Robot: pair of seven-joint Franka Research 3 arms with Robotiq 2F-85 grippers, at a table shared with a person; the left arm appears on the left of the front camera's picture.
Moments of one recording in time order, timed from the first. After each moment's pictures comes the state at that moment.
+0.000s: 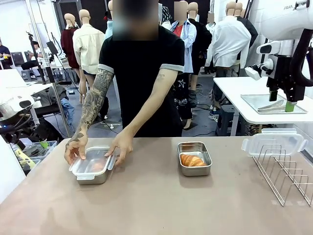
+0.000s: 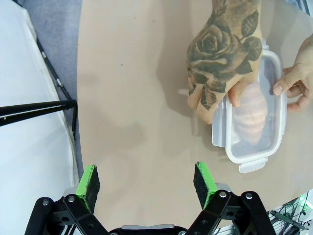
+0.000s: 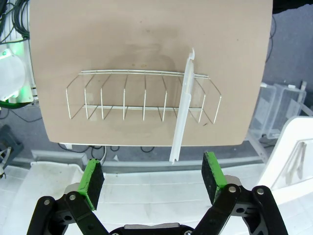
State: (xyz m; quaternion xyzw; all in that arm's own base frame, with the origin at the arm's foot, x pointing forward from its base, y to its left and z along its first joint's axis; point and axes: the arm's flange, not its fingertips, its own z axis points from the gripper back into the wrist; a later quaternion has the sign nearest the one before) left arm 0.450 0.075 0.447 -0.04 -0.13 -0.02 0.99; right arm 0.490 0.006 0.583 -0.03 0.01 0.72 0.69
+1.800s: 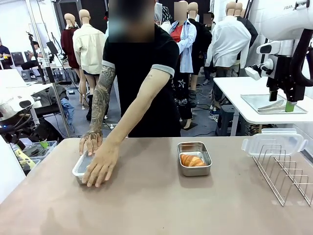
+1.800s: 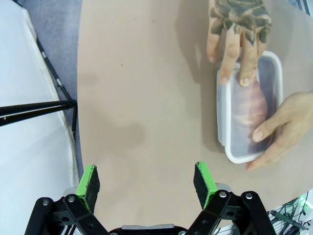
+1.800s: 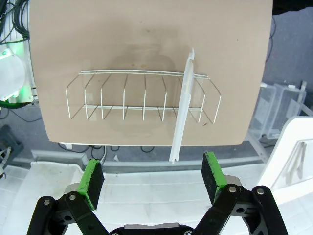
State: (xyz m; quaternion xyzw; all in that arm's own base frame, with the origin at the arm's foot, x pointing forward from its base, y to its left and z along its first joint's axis) left arm 0.450 0.075 0.447 -0.04 -0.13 -0.02 0.99; right arm 0.490 0.006 0.583 -0.03 0.01 0.72 0.69
